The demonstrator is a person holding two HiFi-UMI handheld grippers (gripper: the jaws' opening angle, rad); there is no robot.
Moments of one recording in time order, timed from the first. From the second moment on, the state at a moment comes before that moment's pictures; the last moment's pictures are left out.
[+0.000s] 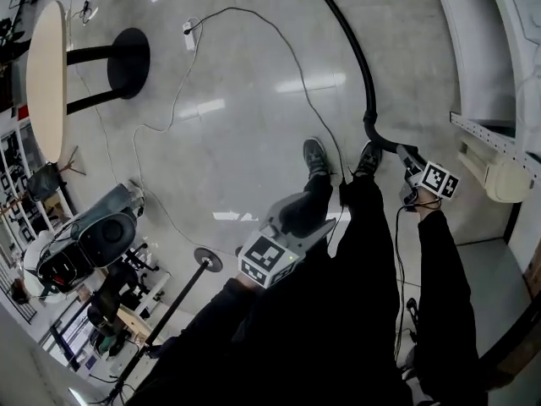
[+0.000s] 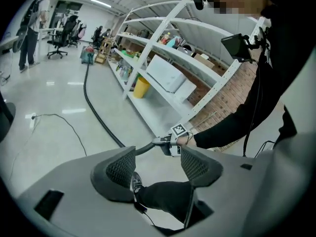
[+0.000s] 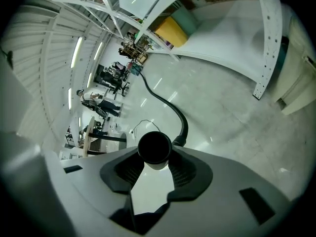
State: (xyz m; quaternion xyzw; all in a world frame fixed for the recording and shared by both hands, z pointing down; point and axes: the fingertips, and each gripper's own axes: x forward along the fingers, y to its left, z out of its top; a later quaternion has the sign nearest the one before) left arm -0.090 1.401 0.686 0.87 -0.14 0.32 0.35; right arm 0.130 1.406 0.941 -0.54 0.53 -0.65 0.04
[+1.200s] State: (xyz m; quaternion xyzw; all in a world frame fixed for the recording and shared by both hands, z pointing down) left arm -0.053 1.346 0.752 0.90 -0.17 0.27 0.31; right arm 0.147 1.497 1.069 -0.52 0.52 -0.67 -0.10
